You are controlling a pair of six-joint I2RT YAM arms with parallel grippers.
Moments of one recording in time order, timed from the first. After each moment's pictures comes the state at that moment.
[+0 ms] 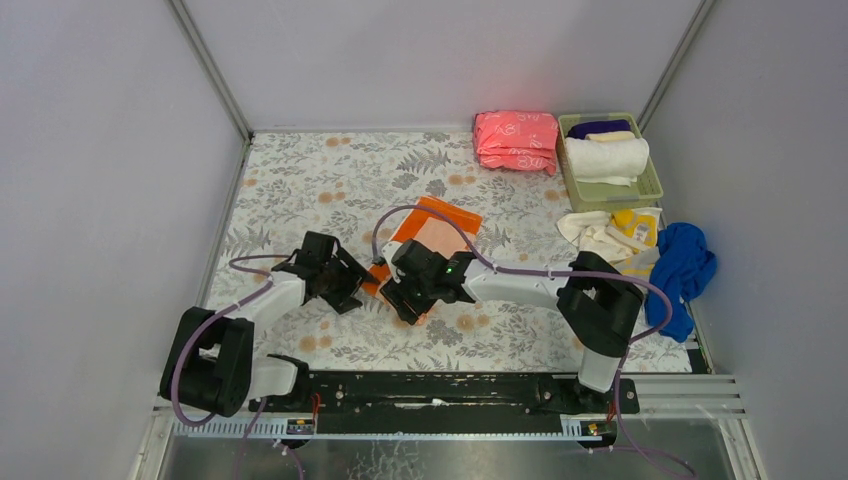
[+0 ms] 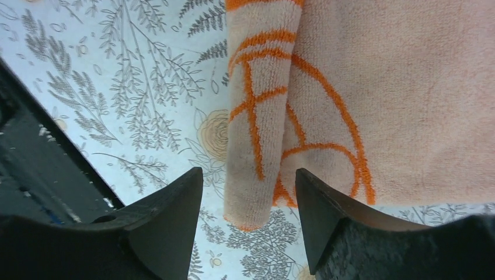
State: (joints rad) left arm -0.23 1.29 0.51 -0.30 0.25 -1.11; right arm 1.06 1.79 1.17 -0.35 -0.09 0.19
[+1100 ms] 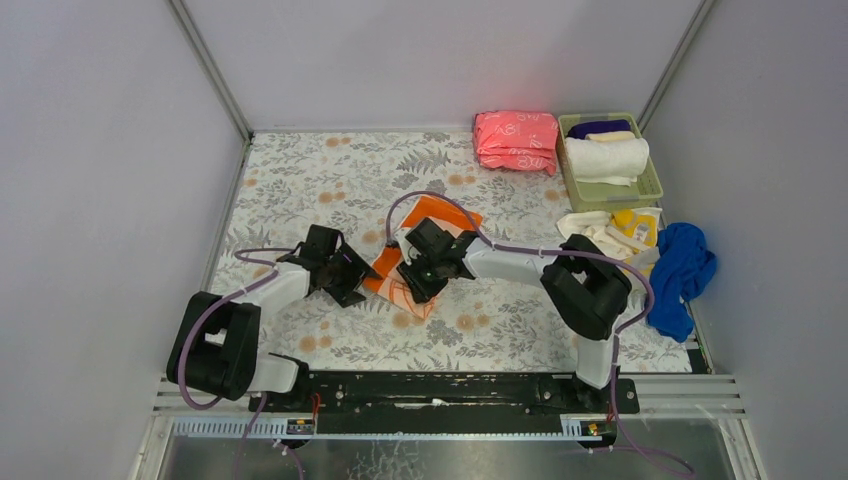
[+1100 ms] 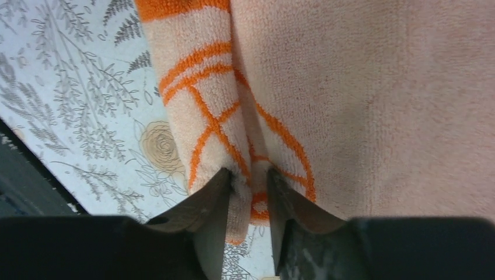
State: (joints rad) left arm -0.23 1.37 0.57 -0.28 0.25 -1.10; right arm 0.91 1.90 1.23 -0.39 -0.23 0.12
